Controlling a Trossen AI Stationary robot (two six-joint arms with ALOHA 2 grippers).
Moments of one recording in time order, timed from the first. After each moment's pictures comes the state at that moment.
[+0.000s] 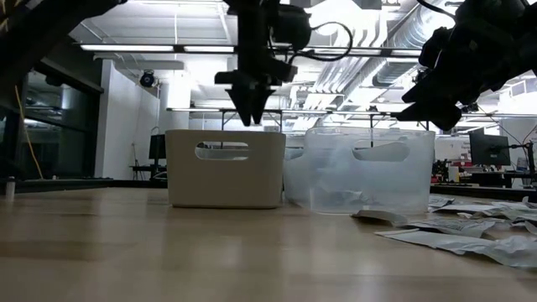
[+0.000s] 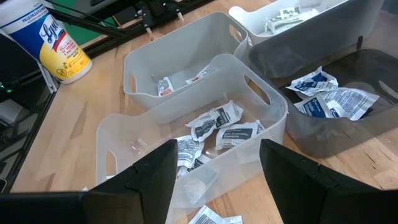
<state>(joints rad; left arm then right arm) 0.27 2.12 2.10 -1.37 -0.33 0.69 -0.11 0.61 0.25 -0.04 -0.04 0.38</state>
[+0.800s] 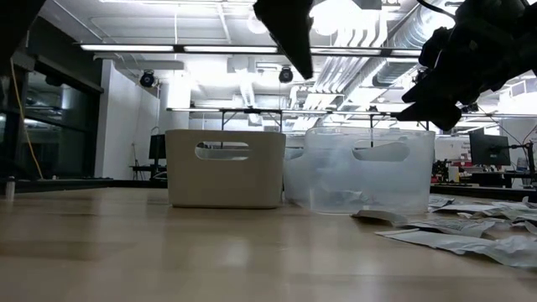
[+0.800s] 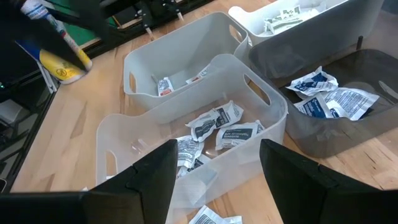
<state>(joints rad) -0.22 2.11 2.10 -1.16 -0.31 0.00 -0.11 0.61 0.25 -0.04 -0.04 0.38</state>
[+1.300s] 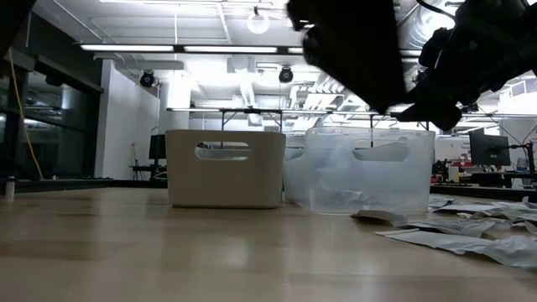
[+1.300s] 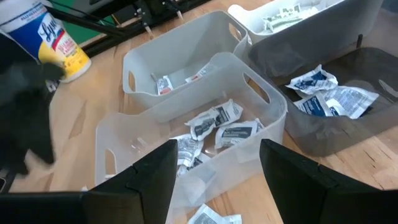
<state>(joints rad) -0.40 2.29 2.10 -0.85 -0.22 -0.19 -0.11 0.61 0.25 -0.04 -0.04 0.38</state>
